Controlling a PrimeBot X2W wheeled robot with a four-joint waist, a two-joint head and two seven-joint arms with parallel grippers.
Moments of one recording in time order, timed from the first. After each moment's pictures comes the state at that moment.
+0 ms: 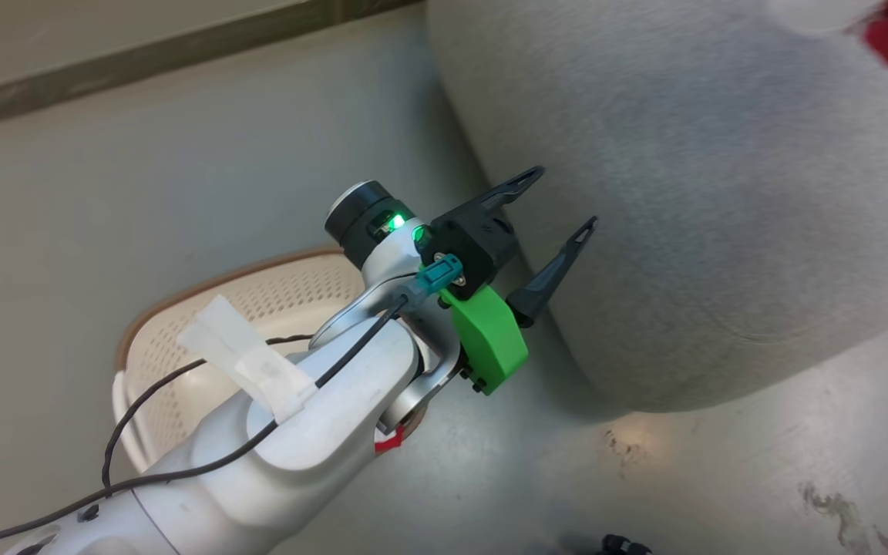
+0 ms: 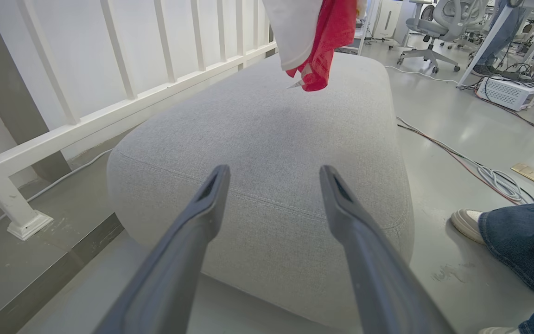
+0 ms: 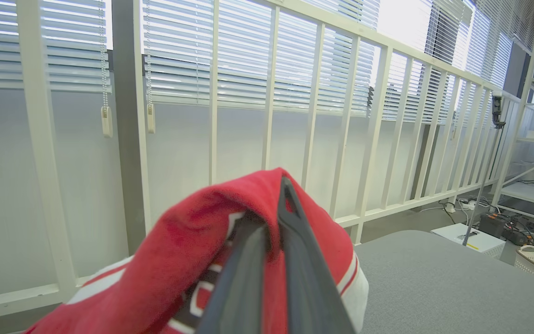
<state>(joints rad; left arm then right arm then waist) -0.80 0.08 -1.04 0.27 -0.54 -0.02 -0.10 -0.85 -0.51 0.03 0.42 0.44 -0.06 -0.17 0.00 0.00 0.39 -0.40</state>
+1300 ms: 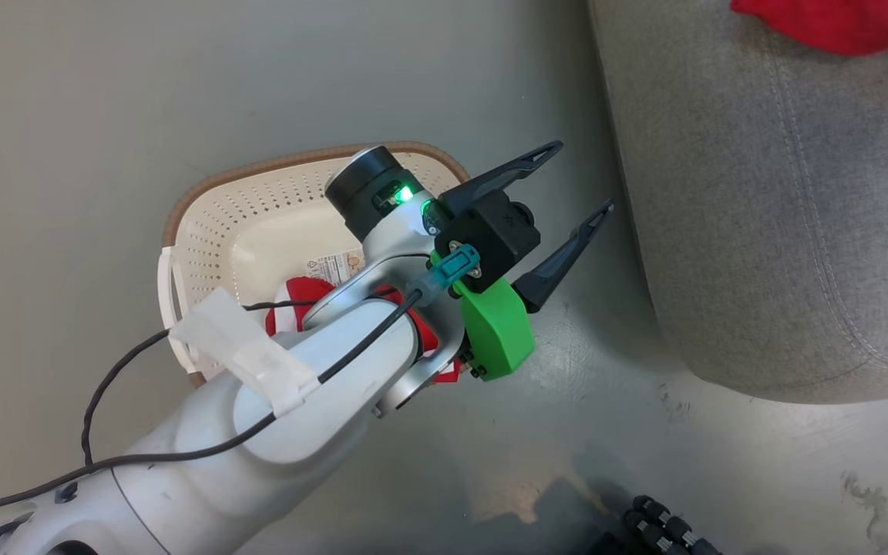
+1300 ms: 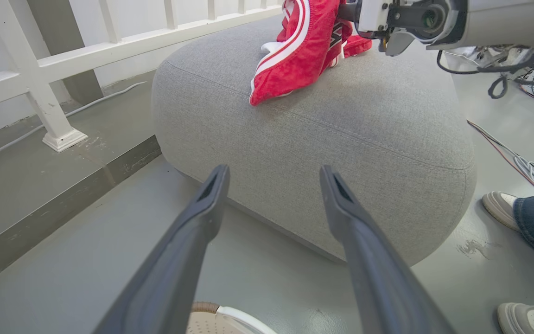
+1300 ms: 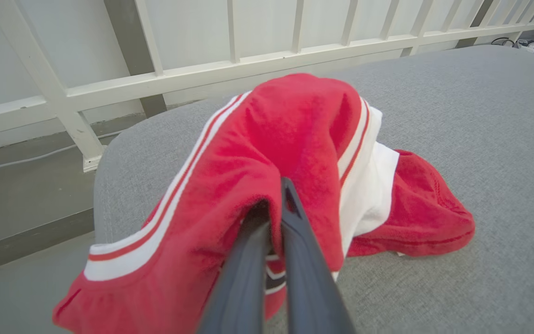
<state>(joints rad) -0.87 0.11 -1.06 0.18 -0.49 -0.03 -0.05 -0.89 -0.36 0.04 0.86 0.43 -0.10 -0.22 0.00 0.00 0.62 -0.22</state>
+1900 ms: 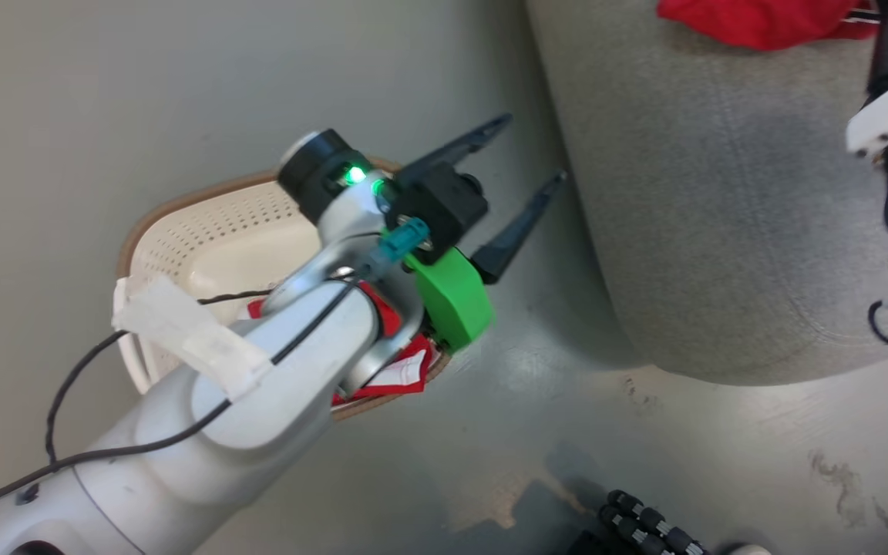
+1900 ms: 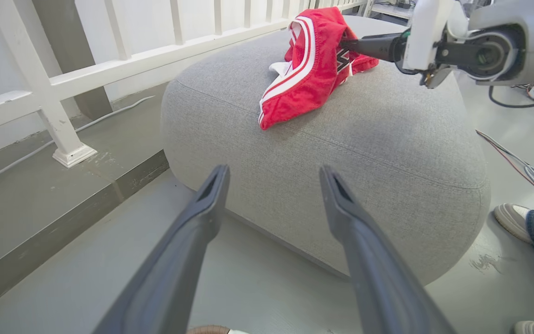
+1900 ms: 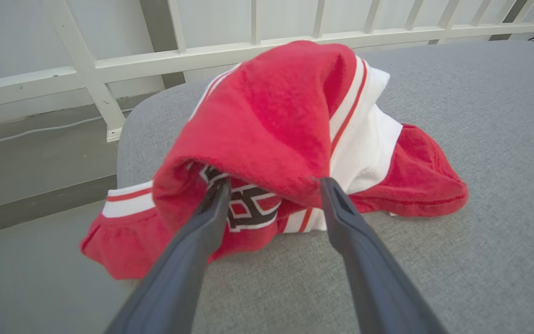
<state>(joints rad) -0.87 0.16 -1.01 0.18 -0.50 -0.01 -0.05 -0.86 -0.30 0.11 0.89 0.41 0.01 -0.25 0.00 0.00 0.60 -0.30</state>
